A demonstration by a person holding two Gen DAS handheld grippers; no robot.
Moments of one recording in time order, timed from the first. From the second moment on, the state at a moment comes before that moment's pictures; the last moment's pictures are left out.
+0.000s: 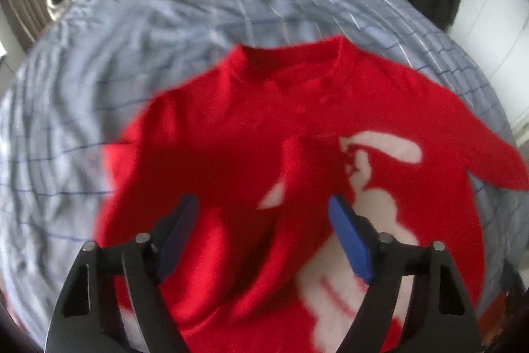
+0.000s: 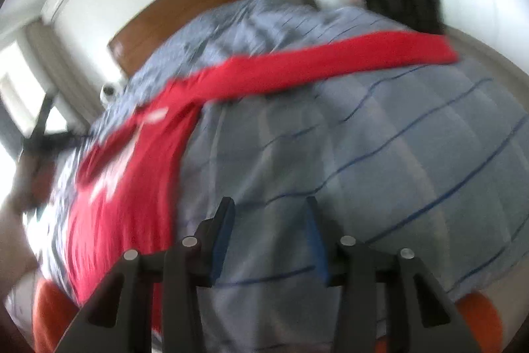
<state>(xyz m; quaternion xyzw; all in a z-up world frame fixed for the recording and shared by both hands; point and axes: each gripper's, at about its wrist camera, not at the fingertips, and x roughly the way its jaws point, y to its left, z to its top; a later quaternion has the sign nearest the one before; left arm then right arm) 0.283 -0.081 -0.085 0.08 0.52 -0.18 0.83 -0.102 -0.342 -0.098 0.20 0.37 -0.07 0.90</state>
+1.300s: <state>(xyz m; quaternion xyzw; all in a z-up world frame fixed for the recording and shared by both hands) 0.167 -0.018 -0.025 0.10 0.40 -0.24 0.88 -0.096 -0.338 -0.110 0.20 0.38 -0.06 0.90</state>
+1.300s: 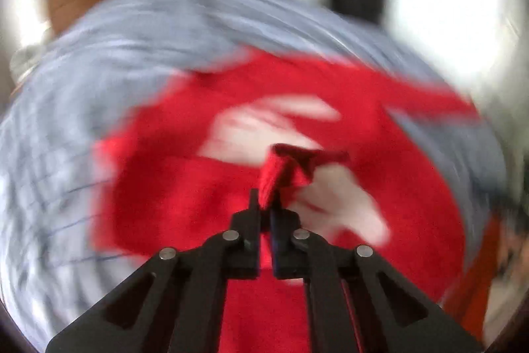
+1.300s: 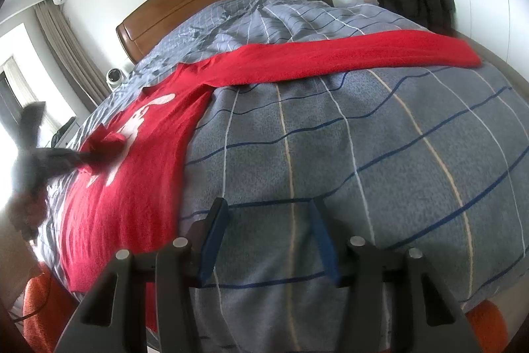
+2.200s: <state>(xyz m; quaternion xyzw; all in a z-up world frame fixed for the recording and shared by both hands) 0.174 0.282 -0.109 -0.07 0.45 0.26 0.85 -0.088 -0.332 -0.113 0.17 0.39 -0.08 0.90</state>
